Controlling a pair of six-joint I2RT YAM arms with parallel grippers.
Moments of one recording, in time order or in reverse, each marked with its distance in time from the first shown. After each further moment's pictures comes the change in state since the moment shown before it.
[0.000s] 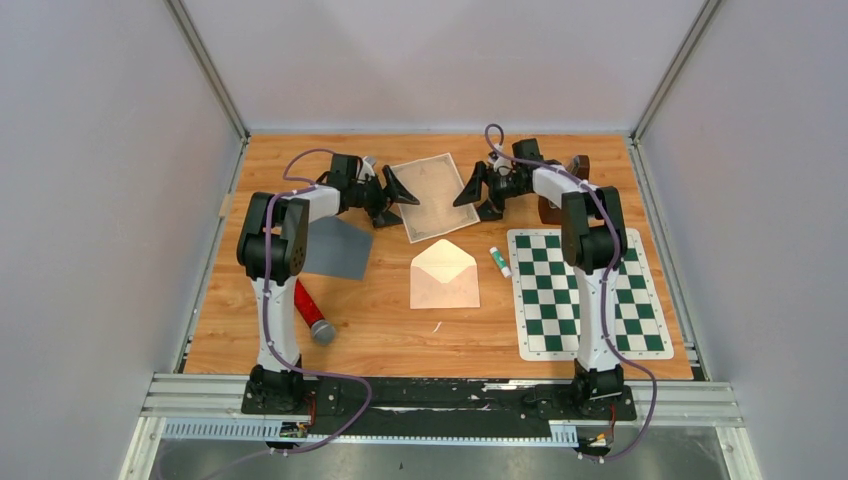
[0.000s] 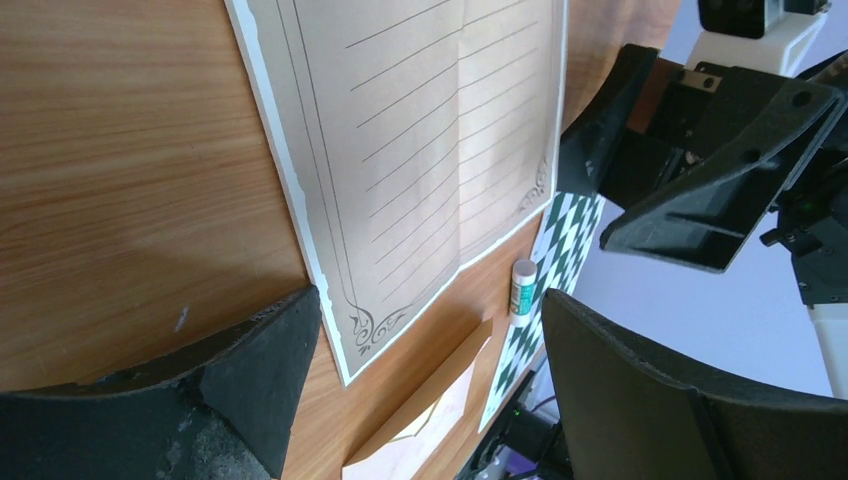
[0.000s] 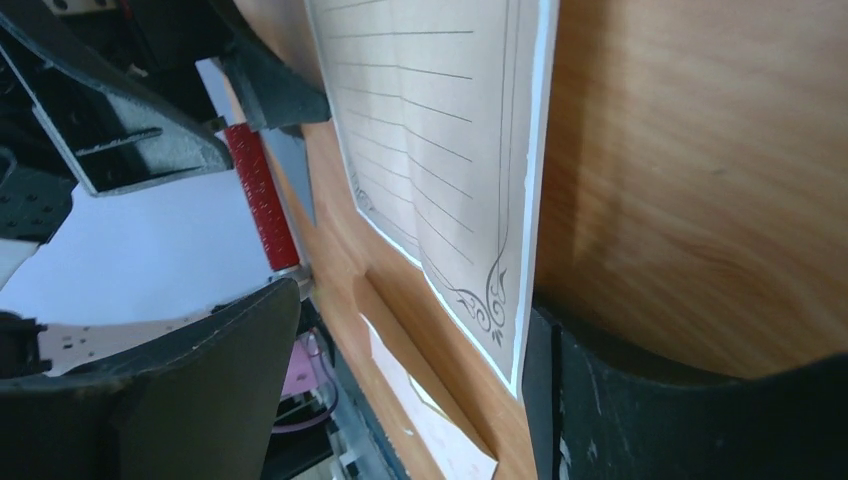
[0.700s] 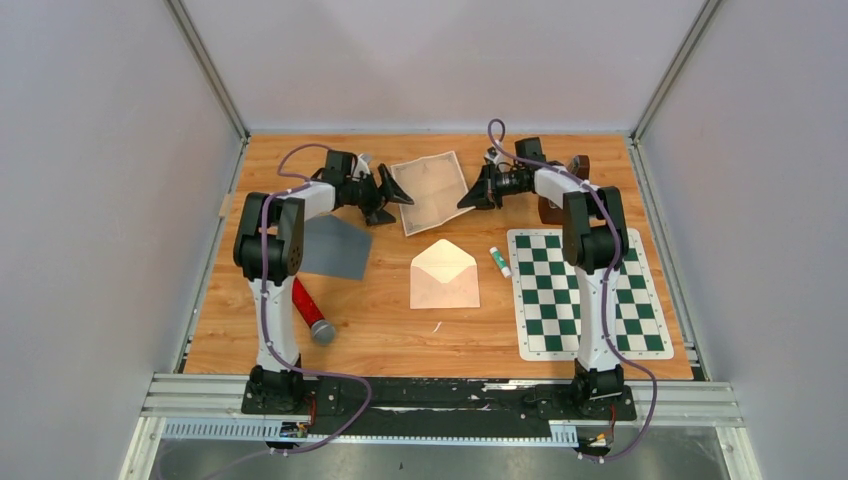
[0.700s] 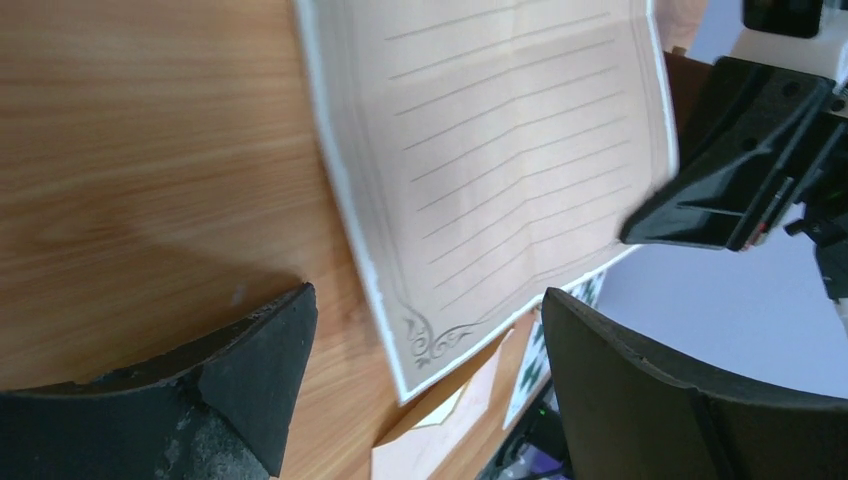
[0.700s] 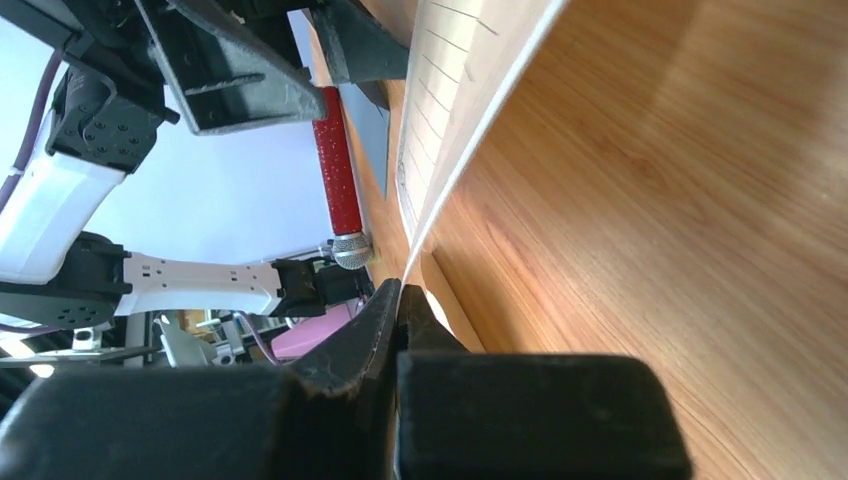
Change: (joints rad) left arm 0.024 -0.010 0.018 -0.057 -0.008 0.059; right arm -0.003 -0.001 -0.035 0.114 -0.218 0.081
